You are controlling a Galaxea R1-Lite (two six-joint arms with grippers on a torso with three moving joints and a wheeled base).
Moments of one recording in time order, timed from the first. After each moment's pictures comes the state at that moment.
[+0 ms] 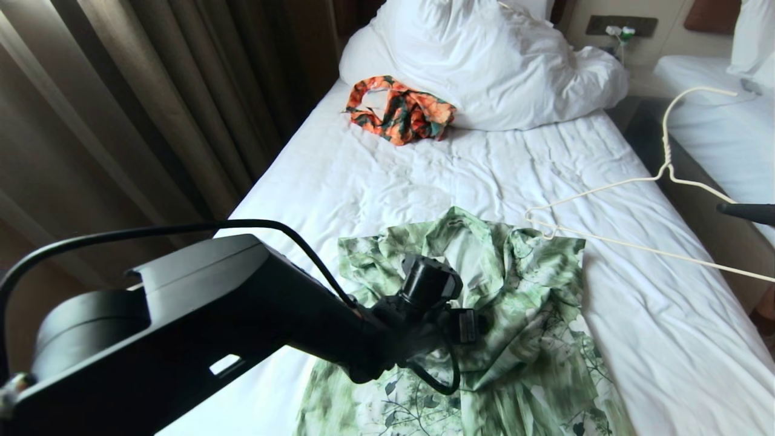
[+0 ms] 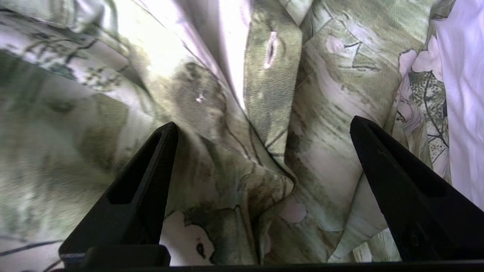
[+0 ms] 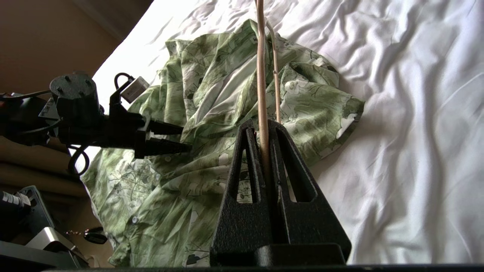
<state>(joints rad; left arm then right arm) -0.83 2.25 -1.24 -0.45 0.05 -0.50 -0.52 1.60 -1.14 0.00 1.22 -0.20</state>
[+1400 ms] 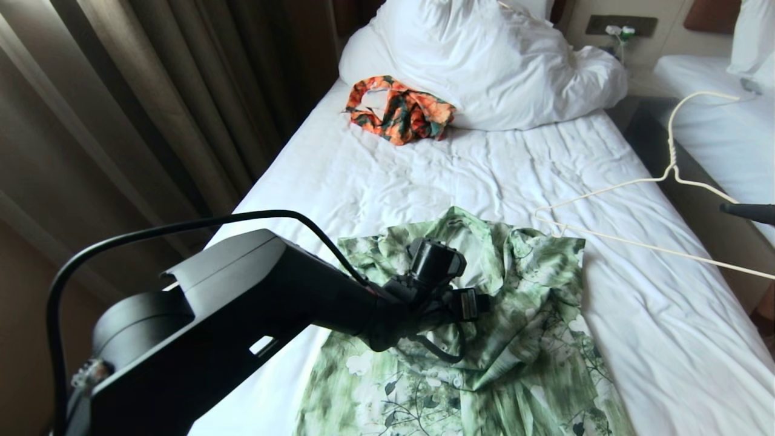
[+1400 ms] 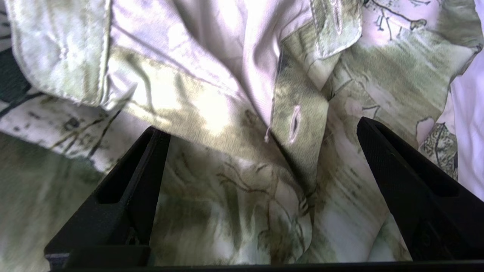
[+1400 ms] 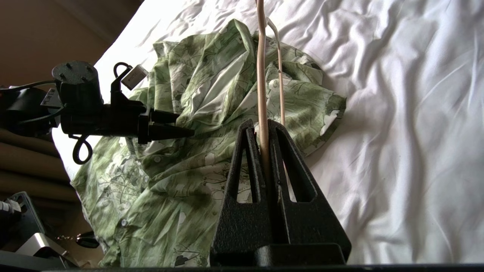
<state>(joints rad) -0.79 2.33 -1.44 -0.33 0.05 -0.51 -0.55 1.65 -1.18 0.00 1.22 -0.20</state>
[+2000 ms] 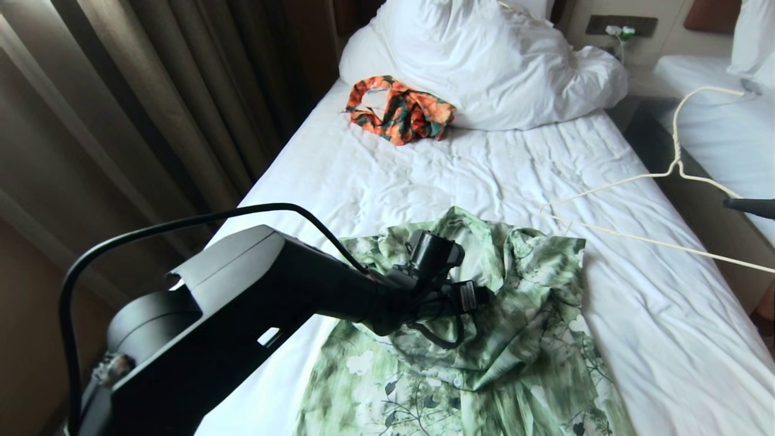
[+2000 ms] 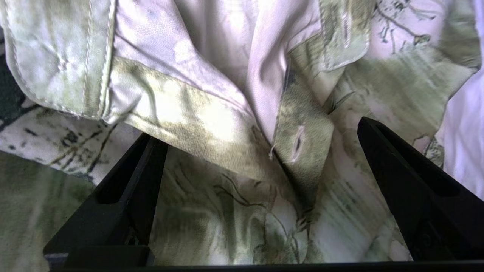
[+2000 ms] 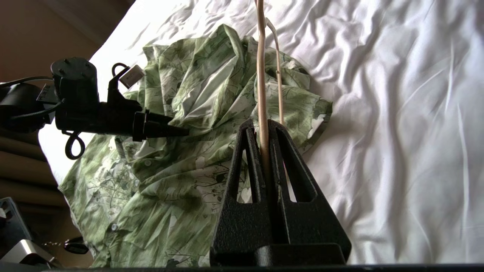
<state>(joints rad) -0.77 2.36 -1.55 -0.21 -0.01 -0.57 -0.56 1.66 -1.20 0.00 1.20 -0.20</state>
